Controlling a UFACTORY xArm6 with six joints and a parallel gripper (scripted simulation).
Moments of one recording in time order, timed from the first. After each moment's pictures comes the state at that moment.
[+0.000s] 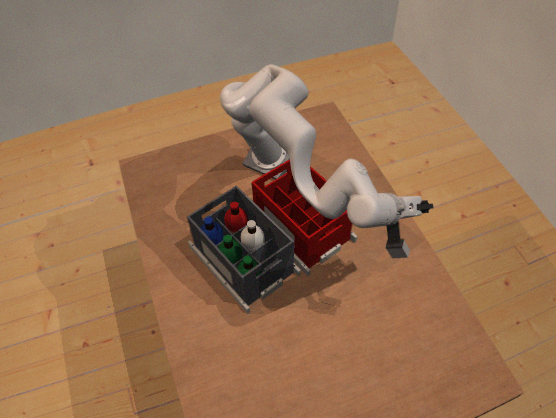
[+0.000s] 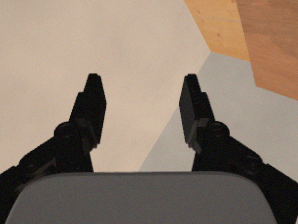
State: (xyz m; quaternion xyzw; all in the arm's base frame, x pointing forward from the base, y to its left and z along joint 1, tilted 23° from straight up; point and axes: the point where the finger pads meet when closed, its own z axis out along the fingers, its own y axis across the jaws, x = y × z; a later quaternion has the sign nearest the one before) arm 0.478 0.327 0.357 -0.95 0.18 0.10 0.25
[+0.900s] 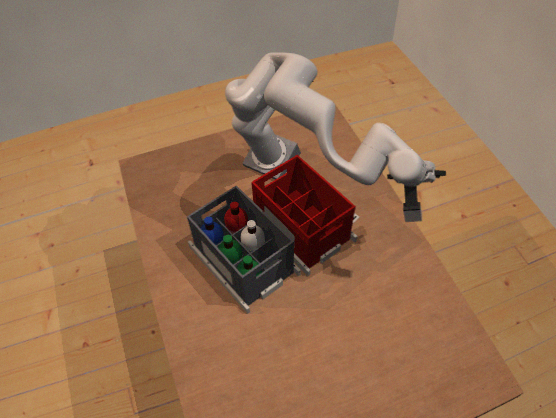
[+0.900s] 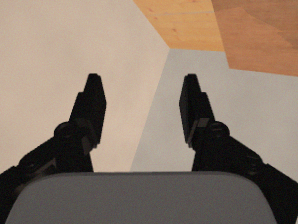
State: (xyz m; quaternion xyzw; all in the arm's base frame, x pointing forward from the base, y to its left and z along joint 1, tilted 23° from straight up) arm 0.394 0.382 0.318 -0.97 0.18 0.11 0.11
